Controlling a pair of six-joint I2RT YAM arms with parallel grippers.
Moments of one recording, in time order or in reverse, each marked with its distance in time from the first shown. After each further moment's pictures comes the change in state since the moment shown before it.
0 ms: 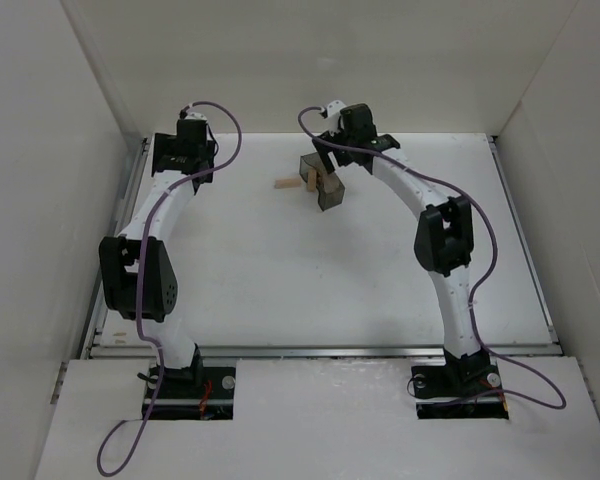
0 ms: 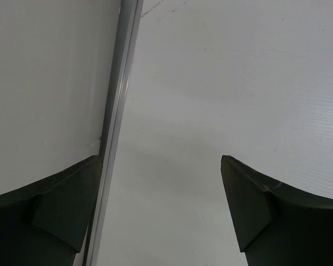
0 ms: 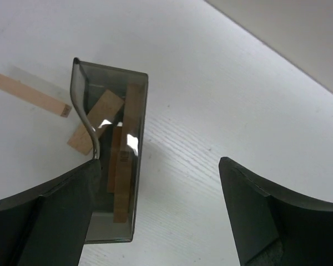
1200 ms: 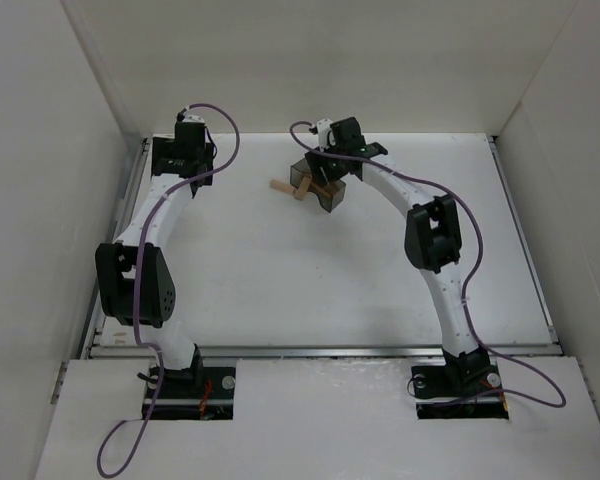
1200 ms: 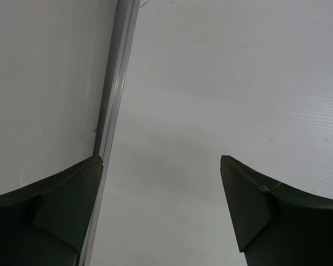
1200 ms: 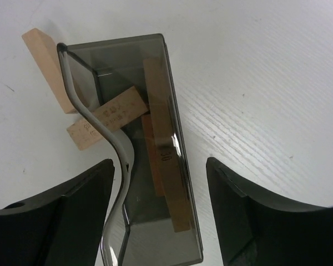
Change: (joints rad) left arm 0.000 -0.048 -0.033 -0.026 0.012 -0.039; right arm 0.003 0.109 0.044 -0.060 -0.192 0.082
